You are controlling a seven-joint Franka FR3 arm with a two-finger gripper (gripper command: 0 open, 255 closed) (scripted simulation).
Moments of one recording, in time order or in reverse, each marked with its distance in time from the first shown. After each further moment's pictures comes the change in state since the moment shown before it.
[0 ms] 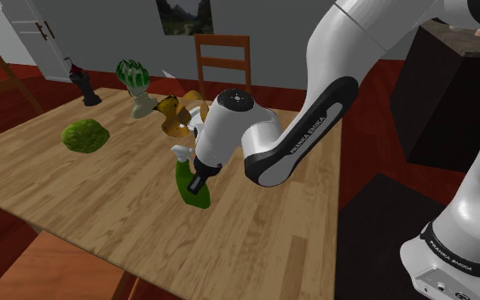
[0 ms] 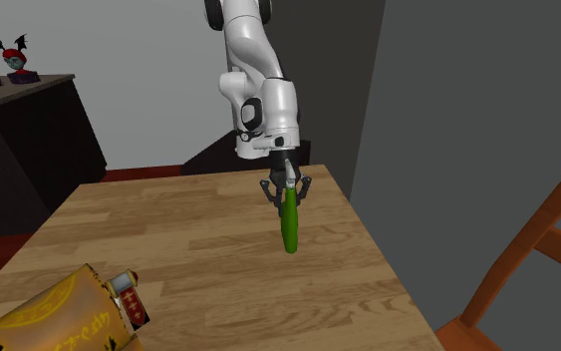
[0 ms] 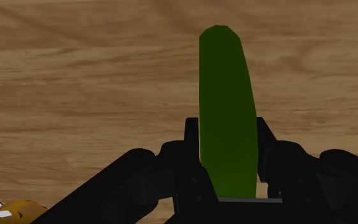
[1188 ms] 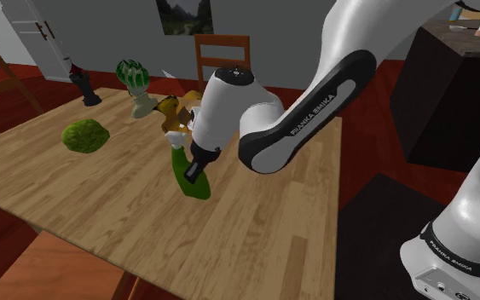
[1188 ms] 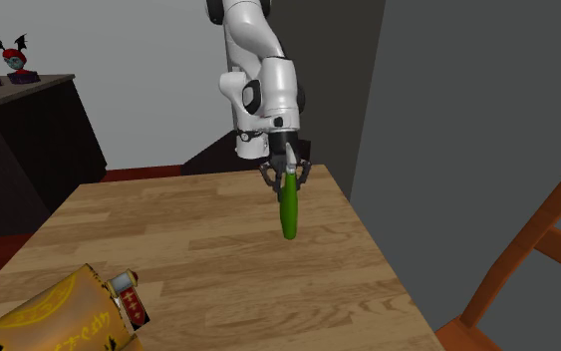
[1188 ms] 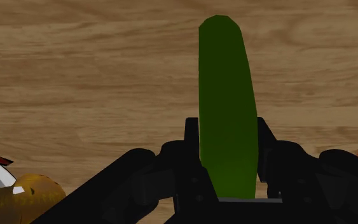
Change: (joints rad) arm -0.090 -0.096 0.111 -0.006 0.148 -0.089 -0.129
